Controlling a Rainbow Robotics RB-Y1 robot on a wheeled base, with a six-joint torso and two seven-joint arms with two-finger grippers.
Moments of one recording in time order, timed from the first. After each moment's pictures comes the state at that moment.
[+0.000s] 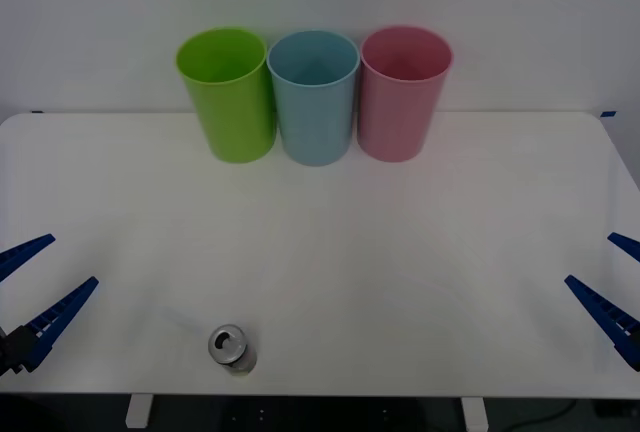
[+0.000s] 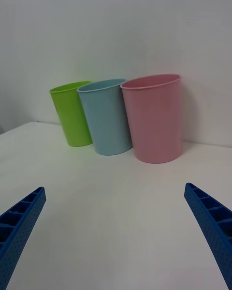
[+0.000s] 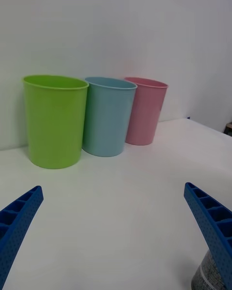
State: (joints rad) right arm 0.35 -0.40 -0.52 -1.66 0.96 -1.22 0.00; left arm 0.35 0.40 0.52 -1.66 -0.96 -1.22 0.00
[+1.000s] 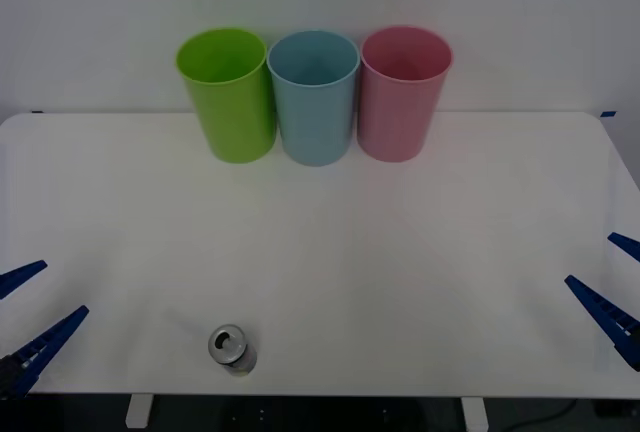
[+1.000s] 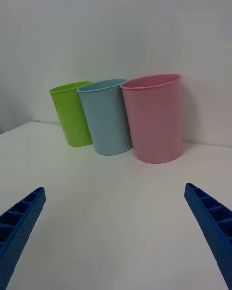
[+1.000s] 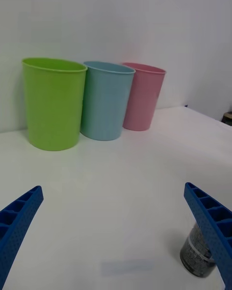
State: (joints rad) right arm 0.35 -0.40 -0.52 -1.66 0.96 -1.22 0.00; left arm 0.42 0.45 0.51 -1.64 -0.94 -1.24 -0.03
